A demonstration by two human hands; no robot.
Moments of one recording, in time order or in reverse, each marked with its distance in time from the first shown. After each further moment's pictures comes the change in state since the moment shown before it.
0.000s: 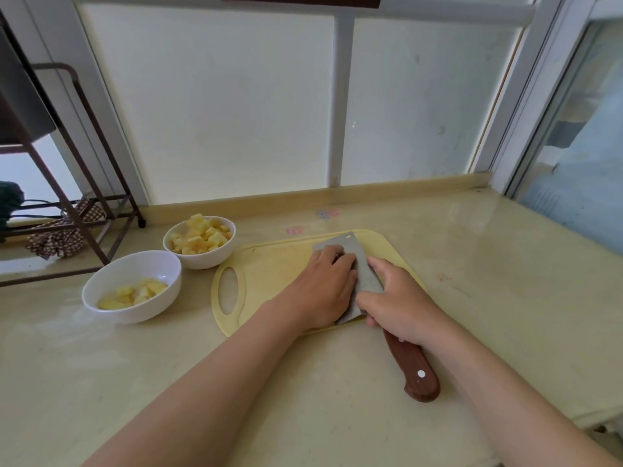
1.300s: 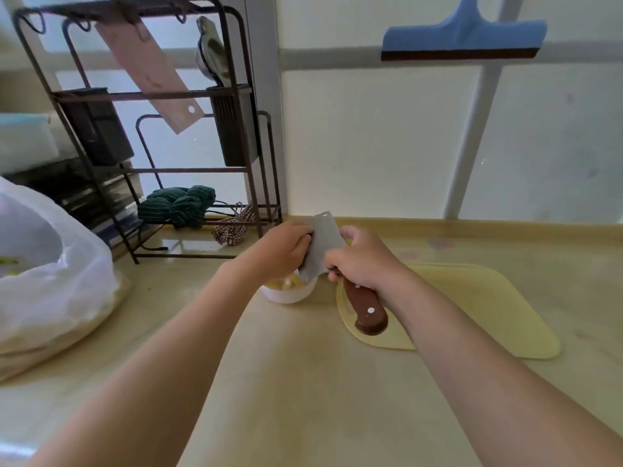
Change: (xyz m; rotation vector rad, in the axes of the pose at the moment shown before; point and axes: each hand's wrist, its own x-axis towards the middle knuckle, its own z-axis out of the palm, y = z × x) left_hand -0.116 -0.117 -0.172 0.168 0.212 -0.363; right_hand -0.005 -0.175 0.106 0.235 -0.303 -0.275
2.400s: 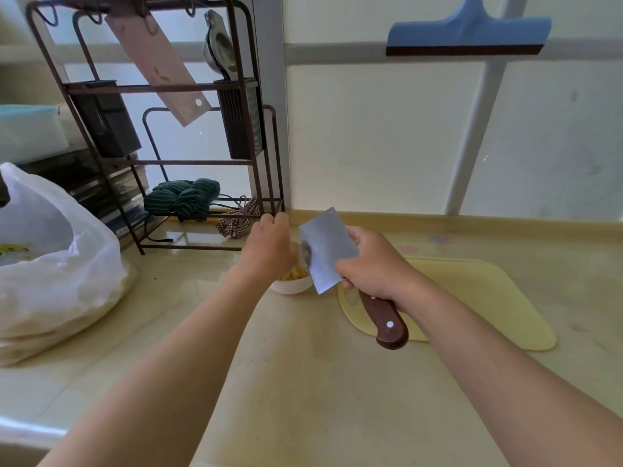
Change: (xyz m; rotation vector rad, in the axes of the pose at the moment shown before) left_hand -0.015 -0.006 0.013 0.108 0.177 -0.313; right_hand -0.014 0.018 -0.010 -0.238 -0.007 -0.093
